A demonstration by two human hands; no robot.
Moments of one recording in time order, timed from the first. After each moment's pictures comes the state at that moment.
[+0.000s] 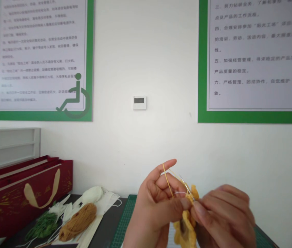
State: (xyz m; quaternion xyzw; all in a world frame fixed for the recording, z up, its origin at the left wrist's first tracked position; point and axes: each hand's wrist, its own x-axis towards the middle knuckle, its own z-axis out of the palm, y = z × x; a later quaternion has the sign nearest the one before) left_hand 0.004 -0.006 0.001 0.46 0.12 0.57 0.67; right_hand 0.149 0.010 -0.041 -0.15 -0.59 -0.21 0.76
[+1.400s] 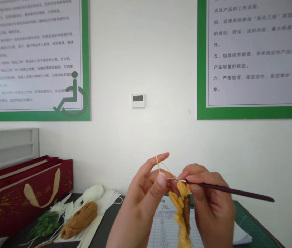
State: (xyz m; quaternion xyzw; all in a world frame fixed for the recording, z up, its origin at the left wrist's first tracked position) left_hand -0.018 -0.003 -0.002 0.57 0.14 0.57 0.57; right_hand 0.124 0.013 -0.035 -0.13 -0.61 0.01 0.78
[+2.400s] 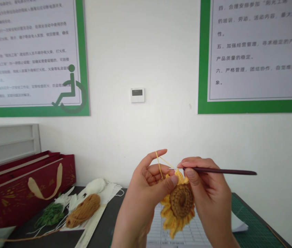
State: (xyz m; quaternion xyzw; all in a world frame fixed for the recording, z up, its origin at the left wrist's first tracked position) left_hand -0.011 0.009 0.000 0.53 0.20 0.57 0.60; right_hand 0.129 0.012 -0.033 -0.24 -0.59 -0.01 0.77
